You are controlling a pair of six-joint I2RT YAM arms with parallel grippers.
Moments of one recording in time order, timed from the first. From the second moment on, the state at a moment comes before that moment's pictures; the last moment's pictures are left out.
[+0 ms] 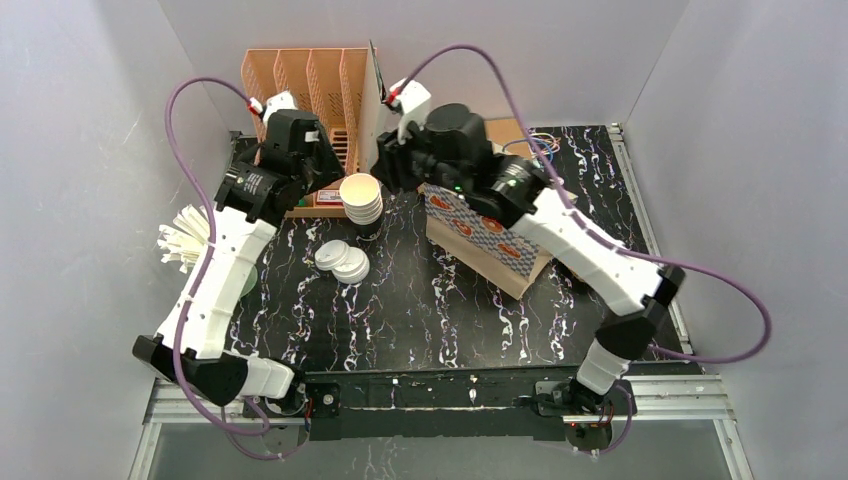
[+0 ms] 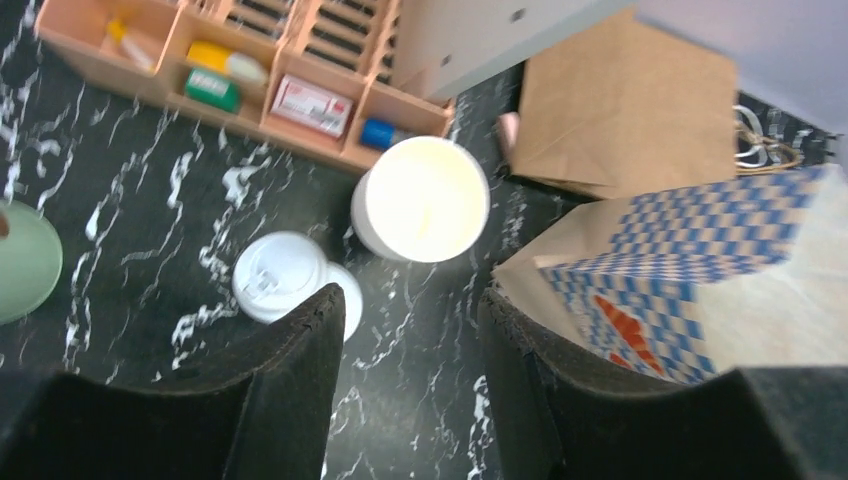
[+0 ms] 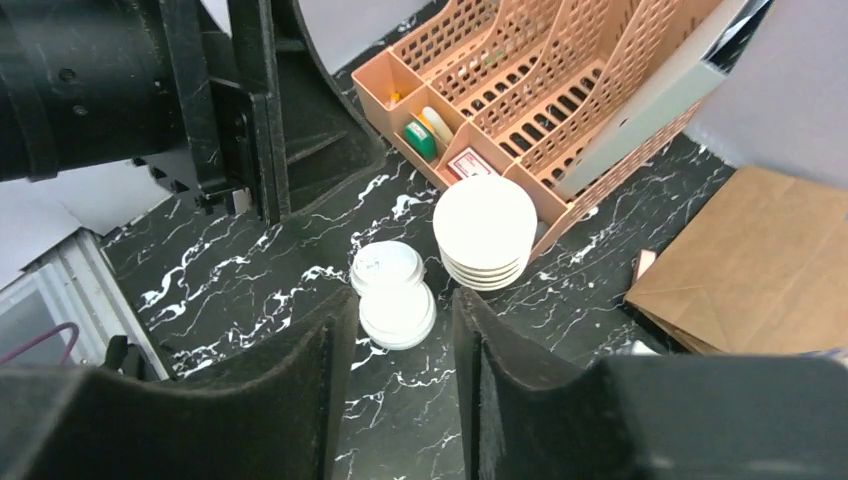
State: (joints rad) left arm -0.44 1.35 1.72 -0.98 -0.40 -0.61; right arm 0.95 1.64 1.96 -0.57 0.01 0.12
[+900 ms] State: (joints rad) left arm 0.04 1.36 1.25 -0.74 0.17 -0.87; right arm 0.98 2.11 2.08 -0.55 0.04 0.12
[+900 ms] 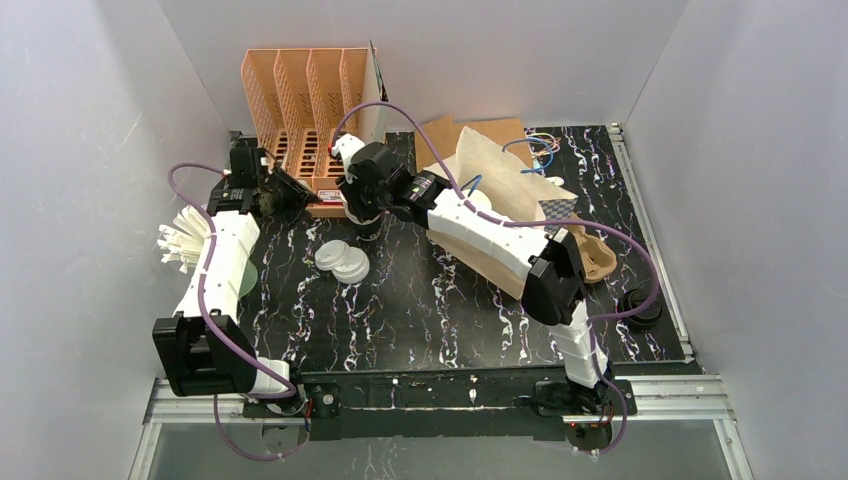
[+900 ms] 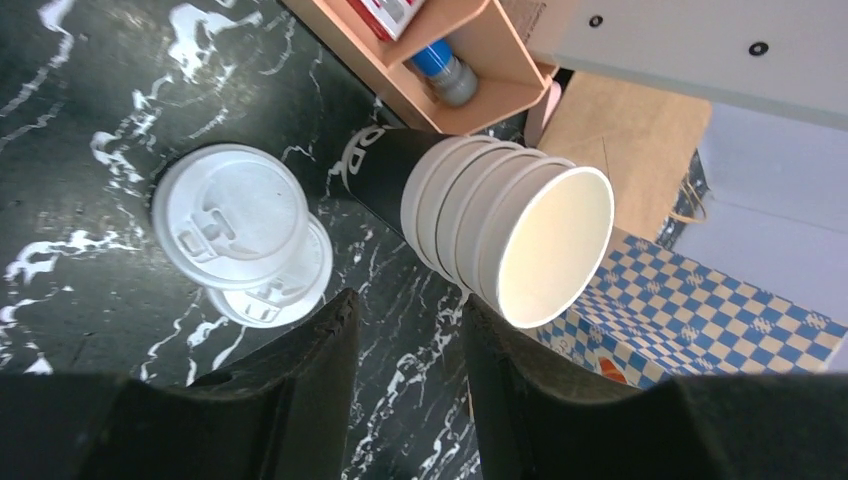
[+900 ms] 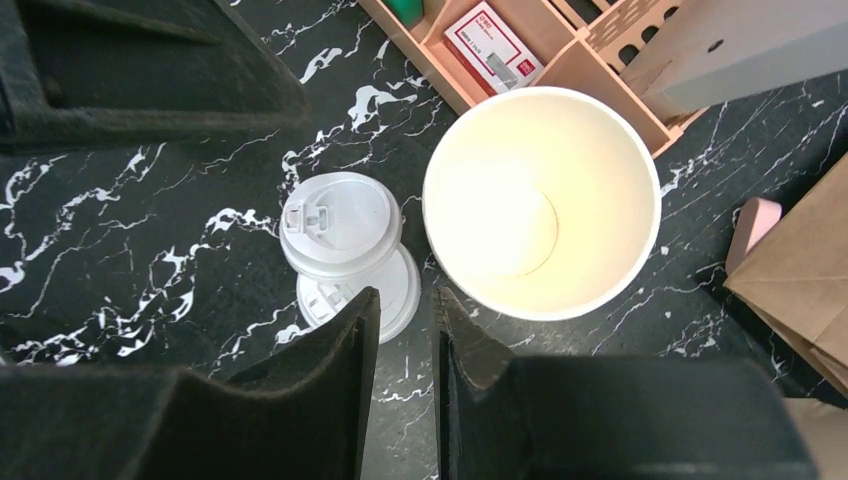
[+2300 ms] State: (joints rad) left arm 0.04 1.37 0.96 -0.28 0.39 -1.05; right arm 0.96 2.20 2.12 -0.46 0.04 -0.01
